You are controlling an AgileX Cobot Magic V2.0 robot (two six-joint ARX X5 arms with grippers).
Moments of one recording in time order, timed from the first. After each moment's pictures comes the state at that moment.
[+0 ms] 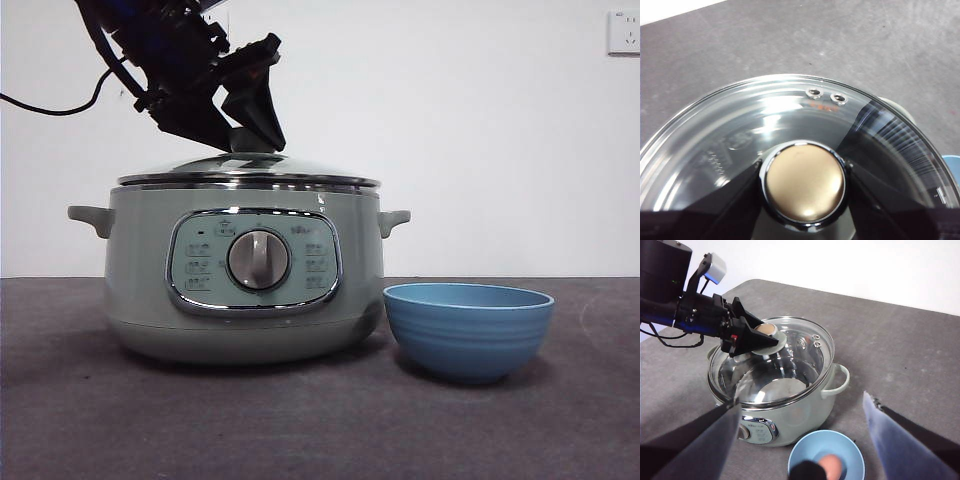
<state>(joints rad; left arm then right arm) -0.47 1.56 1.20 -0.19 0.14 0.03 0.52 0.72 0.99 -0.59 -0.10 0.03</state>
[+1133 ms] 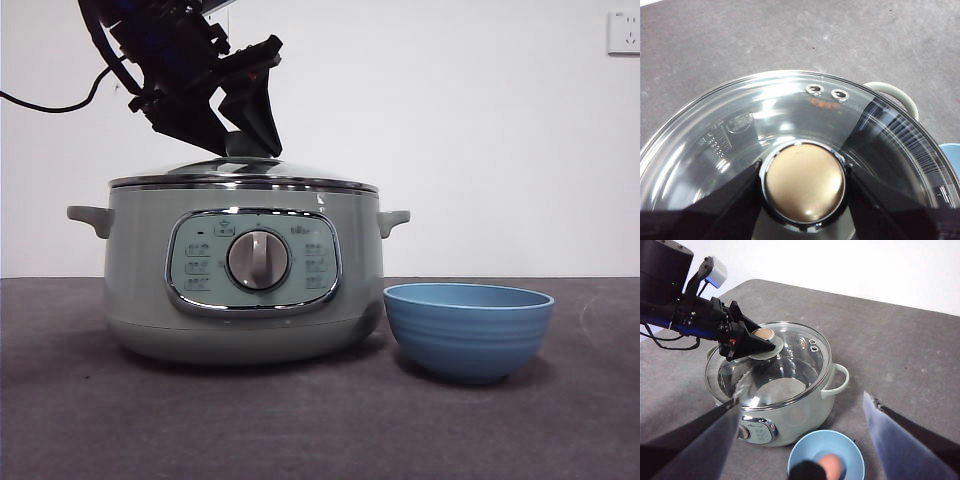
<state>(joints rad) -0.49 1.55 1.21 -0.27 0.10 0.02 0.52 0.72 0.99 -0.59 -0.10 0.03</state>
